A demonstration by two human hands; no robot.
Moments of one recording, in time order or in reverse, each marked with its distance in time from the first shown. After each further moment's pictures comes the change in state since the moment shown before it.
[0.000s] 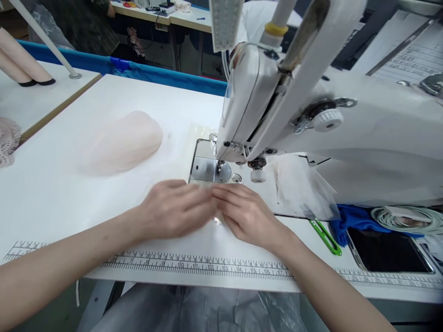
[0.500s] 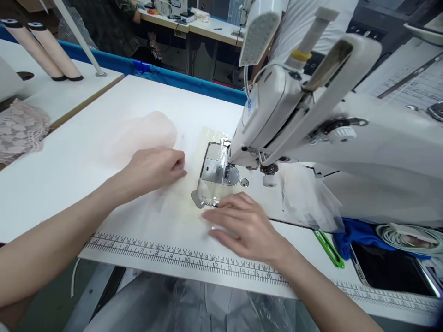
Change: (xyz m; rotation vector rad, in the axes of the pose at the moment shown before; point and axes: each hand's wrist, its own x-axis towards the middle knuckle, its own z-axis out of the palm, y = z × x) left_hand -0.005 -0.058 -0.032 -0.066 -0.673 -0.952; right_hand 0.005 -0.017 0.001 0.133 0.094 -0.032
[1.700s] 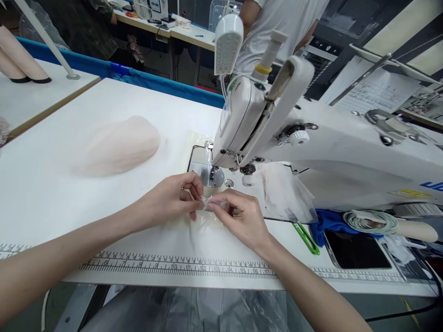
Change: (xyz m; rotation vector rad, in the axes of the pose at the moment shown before) left_hand -0.018 0.049 0.029 -1.097 -0.279 0.169; right_hand 0.003 -0.006 0.000 0.371 0.175 0.606
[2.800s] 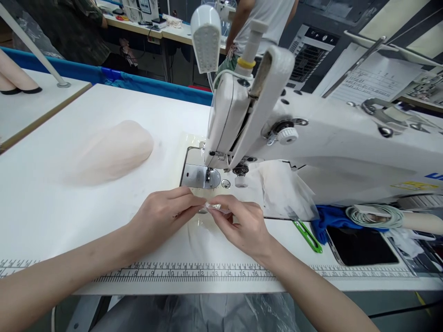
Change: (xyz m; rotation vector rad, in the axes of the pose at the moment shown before) left_hand -0.009 -0.009 0.018 0.727 0.371 0.729; right_hand -0.010 0.010 -0.004 -0.280 0.085 -0.309
